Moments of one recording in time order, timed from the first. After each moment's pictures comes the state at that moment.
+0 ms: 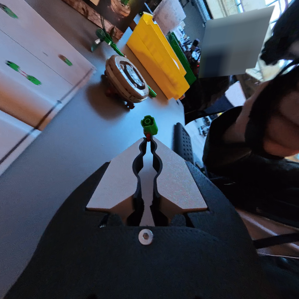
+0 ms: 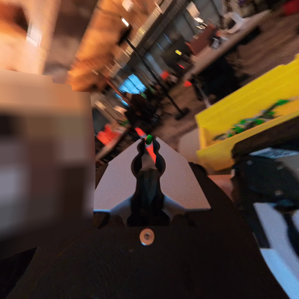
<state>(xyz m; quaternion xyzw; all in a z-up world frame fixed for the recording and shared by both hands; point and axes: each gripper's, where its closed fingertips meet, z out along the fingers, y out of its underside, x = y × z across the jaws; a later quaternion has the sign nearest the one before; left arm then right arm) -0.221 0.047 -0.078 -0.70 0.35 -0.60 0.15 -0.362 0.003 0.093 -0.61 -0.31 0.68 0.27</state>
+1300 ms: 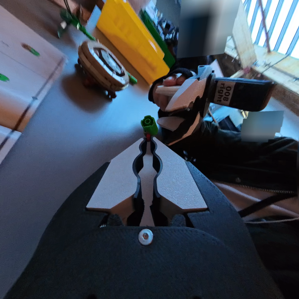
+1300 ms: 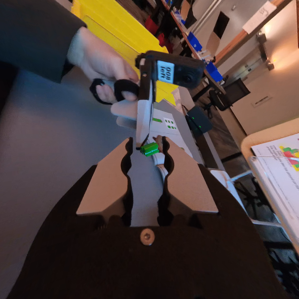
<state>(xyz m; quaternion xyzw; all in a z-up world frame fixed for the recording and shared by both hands) -0.236 0.033 -0.073 -0.65 0.40 -0.63 0.11 -0.249 0.033 -0.048 -0.56 -0.58 0.06 0.59</state>
